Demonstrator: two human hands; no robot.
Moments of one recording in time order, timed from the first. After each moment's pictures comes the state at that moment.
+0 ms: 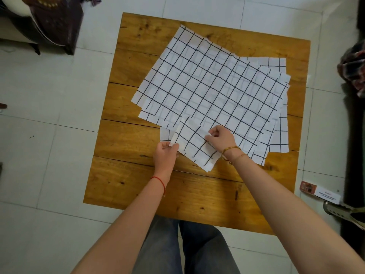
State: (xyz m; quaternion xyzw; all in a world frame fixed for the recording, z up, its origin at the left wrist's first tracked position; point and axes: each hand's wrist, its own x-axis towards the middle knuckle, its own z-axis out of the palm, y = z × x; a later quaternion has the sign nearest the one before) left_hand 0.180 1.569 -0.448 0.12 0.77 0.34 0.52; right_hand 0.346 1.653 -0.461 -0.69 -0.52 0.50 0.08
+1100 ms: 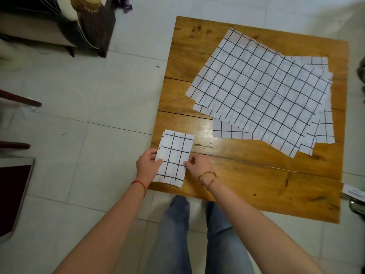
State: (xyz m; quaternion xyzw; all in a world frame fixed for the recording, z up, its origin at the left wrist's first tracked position) left_hand -0.053 1.463 -0.439 0.29 0.82 0.20 0.45; right_hand 0.119 1.503 -0.454 -0.66 -0.57 0.50 -0.03
